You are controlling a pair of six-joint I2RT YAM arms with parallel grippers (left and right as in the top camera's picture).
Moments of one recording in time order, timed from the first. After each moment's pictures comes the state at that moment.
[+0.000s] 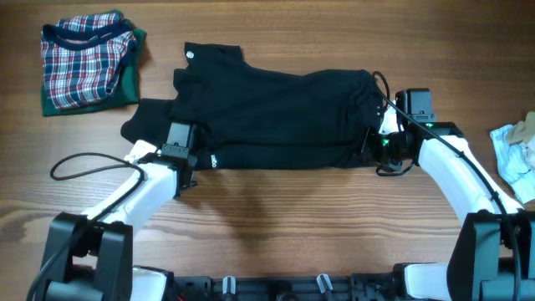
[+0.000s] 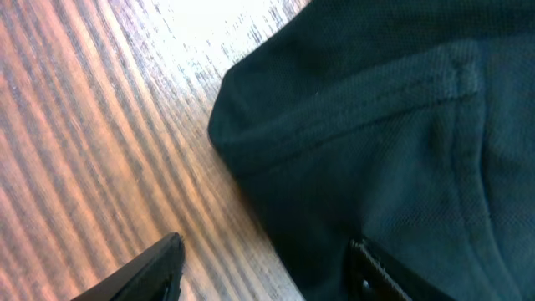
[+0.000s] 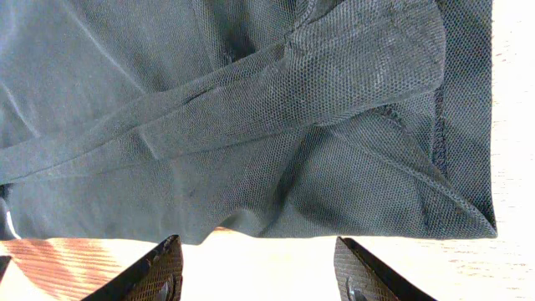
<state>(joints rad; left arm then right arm) -0.22 1.54 0.66 -0.45 -0.37 -1.30 0.01 1.55 0.89 -0.66 -0.36 0.38</state>
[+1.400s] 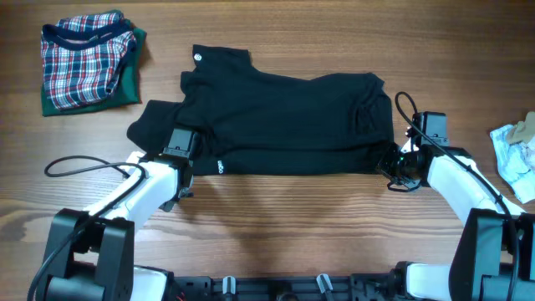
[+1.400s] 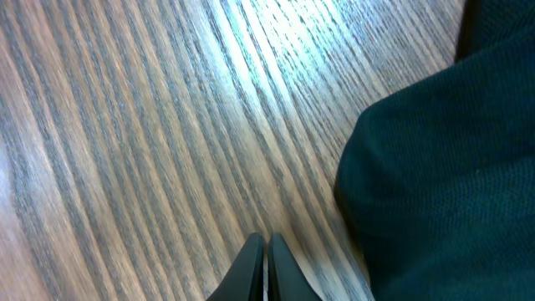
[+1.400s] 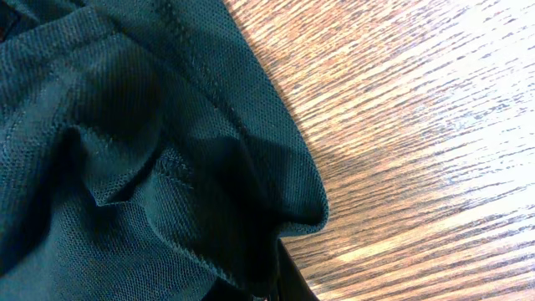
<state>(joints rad) -0.22 1.55 0.66 -0.64 -0.46 -1.31 -0.12 1.54 0.69 -0.49 -0.14 0.48</state>
